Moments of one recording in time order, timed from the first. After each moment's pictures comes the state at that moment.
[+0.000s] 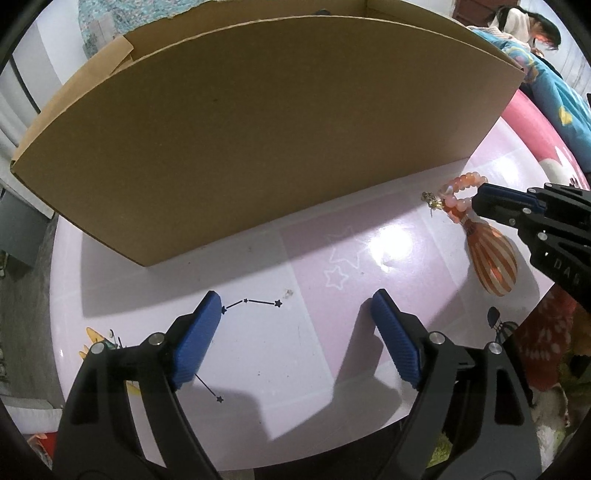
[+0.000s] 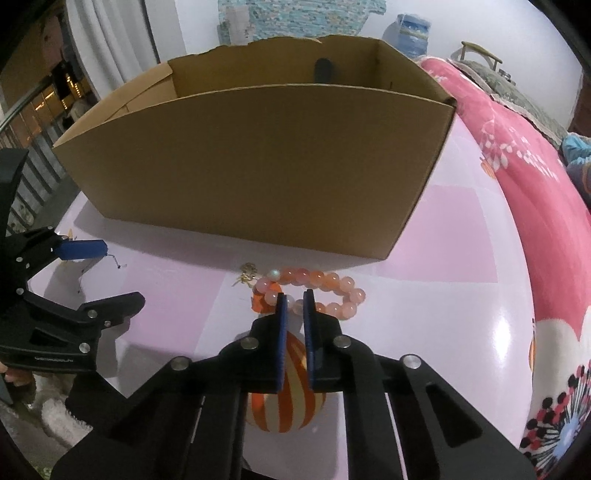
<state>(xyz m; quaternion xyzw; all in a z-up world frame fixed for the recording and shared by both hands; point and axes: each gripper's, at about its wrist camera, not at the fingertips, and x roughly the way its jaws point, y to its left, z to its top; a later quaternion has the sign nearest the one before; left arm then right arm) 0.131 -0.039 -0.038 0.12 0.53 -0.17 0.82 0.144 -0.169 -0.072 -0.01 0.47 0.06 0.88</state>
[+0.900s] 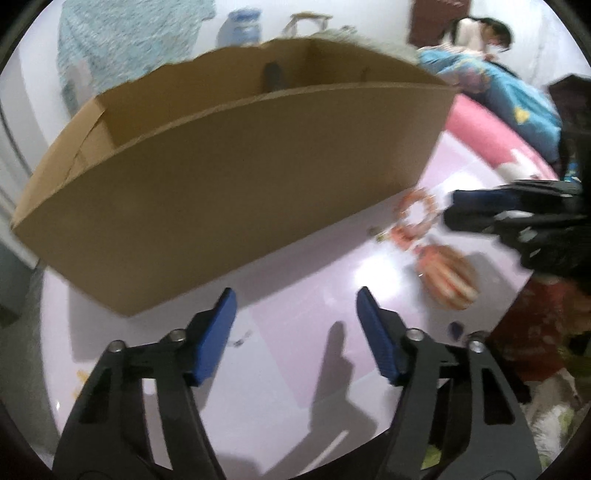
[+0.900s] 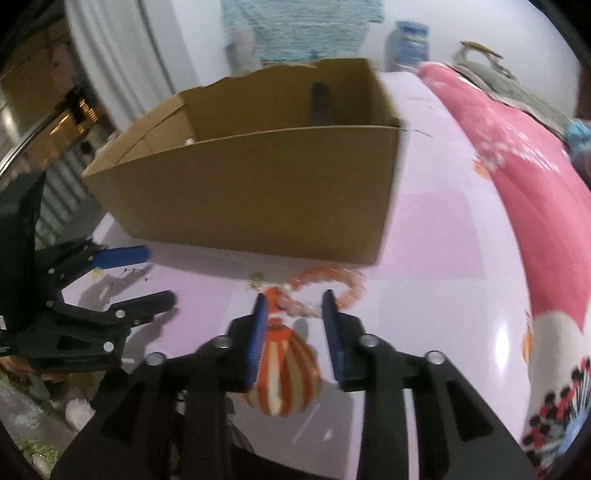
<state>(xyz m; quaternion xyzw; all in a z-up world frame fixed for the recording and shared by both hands) 0.108 -0.030 -0.016 0.12 0.43 -0.26 0.85 0.132 -0.180 -0.060 0.02 0.44 0.11 0.89</state>
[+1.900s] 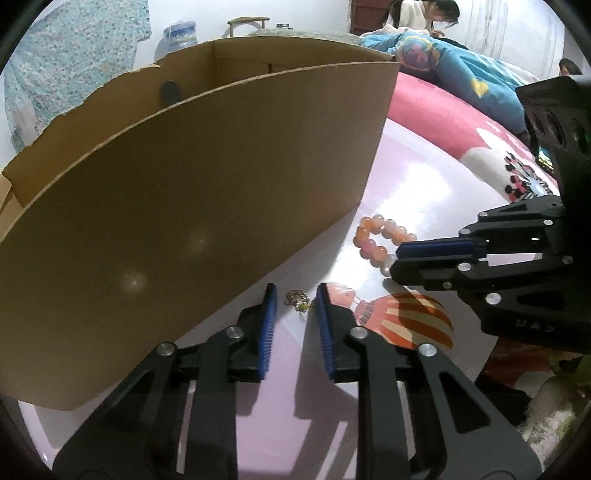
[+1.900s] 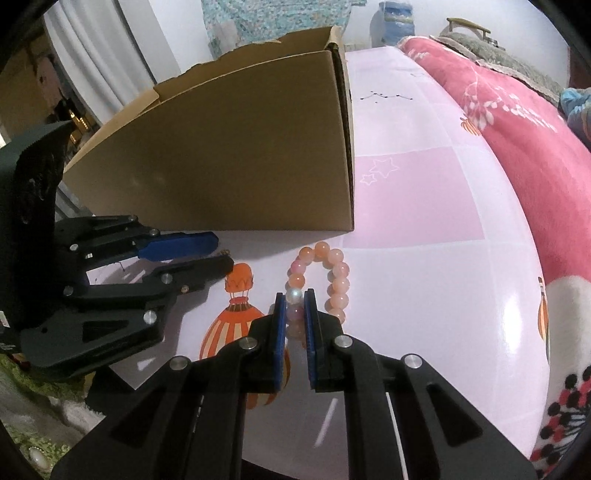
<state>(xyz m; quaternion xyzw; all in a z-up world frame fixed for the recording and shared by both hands) 0.129 -0.117 -0.041 0.17 0.42 -0.33 0.83 0.127 -0.220 -0.087 0.07 0.46 0.09 0.88</state>
